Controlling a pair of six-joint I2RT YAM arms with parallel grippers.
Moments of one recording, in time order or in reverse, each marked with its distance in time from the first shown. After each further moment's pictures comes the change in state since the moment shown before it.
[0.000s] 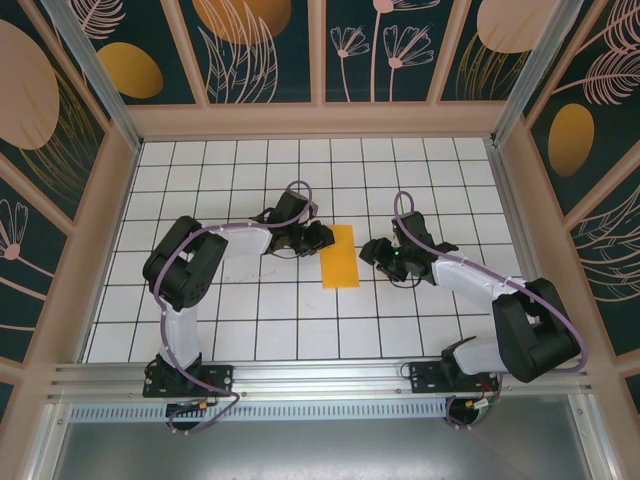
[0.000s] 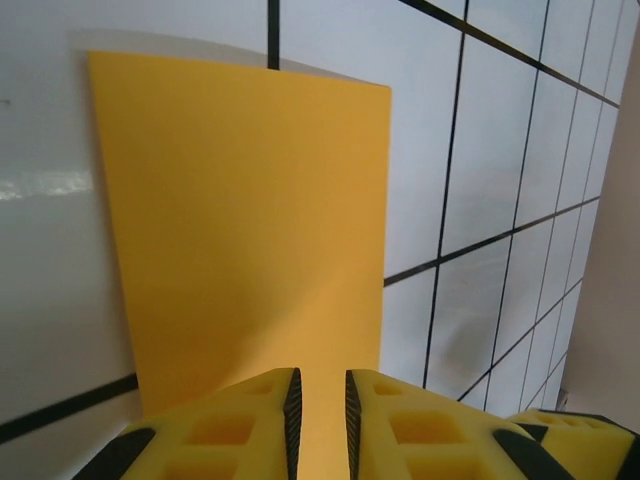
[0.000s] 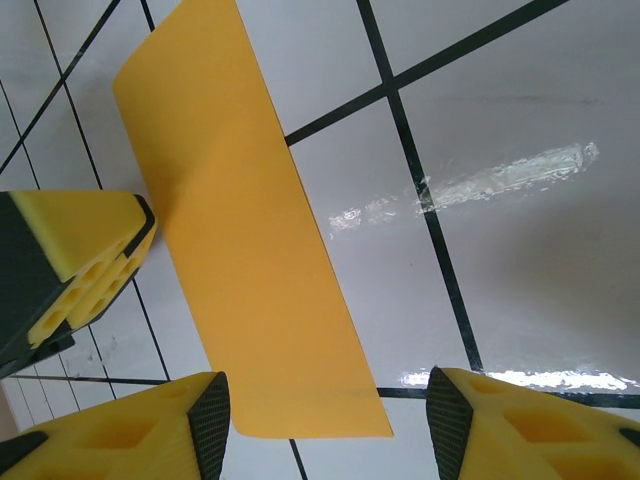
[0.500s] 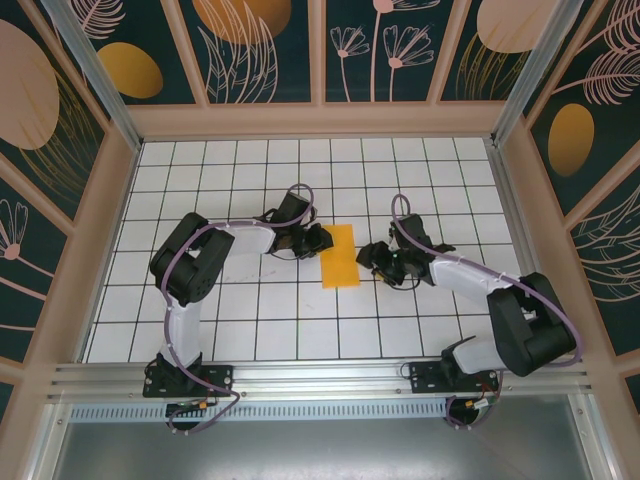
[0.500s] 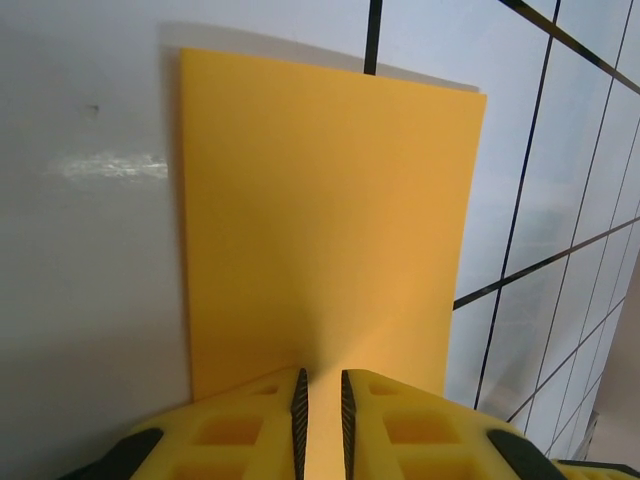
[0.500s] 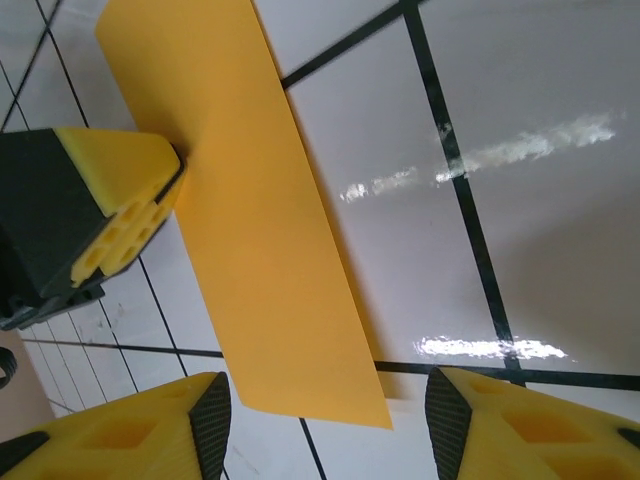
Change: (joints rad) left arm 0.001 0.047 0.019 -0.034 -0.032 0.000; right arm 0.002 0.045 -0.021 0.029 -0.097 0.012
